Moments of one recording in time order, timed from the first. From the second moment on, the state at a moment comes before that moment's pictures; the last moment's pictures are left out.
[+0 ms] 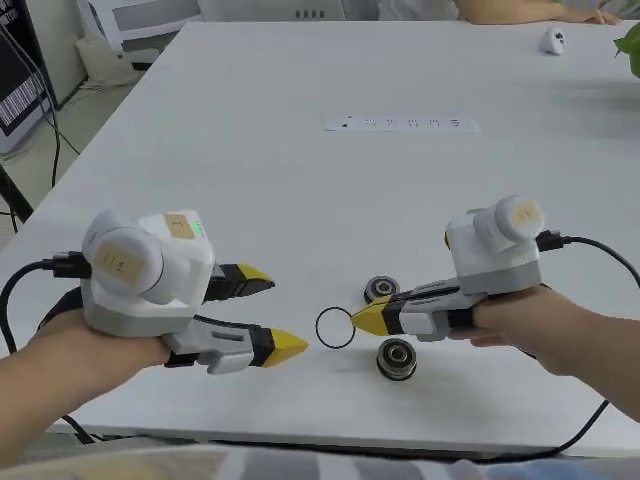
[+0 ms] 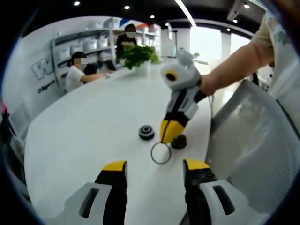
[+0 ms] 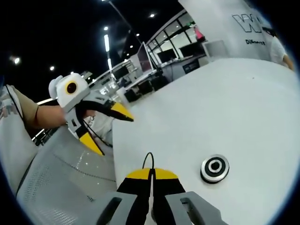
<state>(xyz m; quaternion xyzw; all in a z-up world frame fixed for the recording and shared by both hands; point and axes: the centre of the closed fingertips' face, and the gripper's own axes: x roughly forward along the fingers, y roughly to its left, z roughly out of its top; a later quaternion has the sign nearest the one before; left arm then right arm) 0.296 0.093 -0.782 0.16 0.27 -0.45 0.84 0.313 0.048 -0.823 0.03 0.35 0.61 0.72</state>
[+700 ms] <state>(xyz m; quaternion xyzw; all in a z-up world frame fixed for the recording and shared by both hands) 0.293 0.097 -0.784 0.16 0.27 -0.44 0.84 0.306 0.057 -0.853 -0.03 0.37 0.60 0.71</state>
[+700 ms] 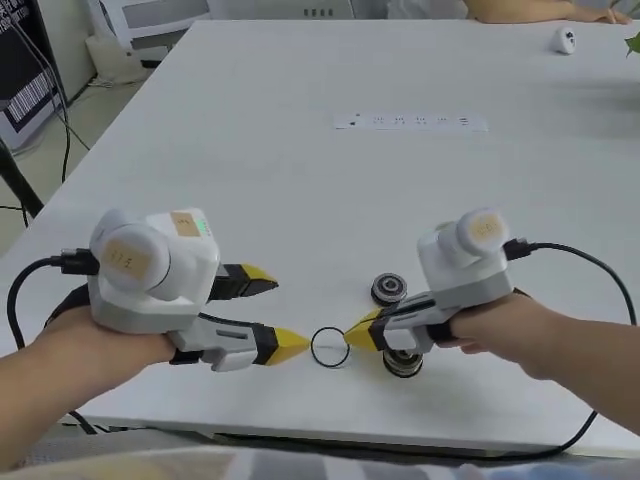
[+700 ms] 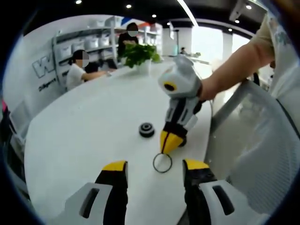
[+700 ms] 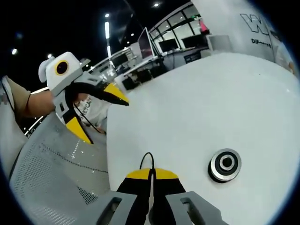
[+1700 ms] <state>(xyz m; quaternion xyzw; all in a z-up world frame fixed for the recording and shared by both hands) 0.295 0.092 -0.782 0.16 0.28 -0.45 0.83 0.313 0.051 -0.827 -0.03 0.33 0.60 0.73</state>
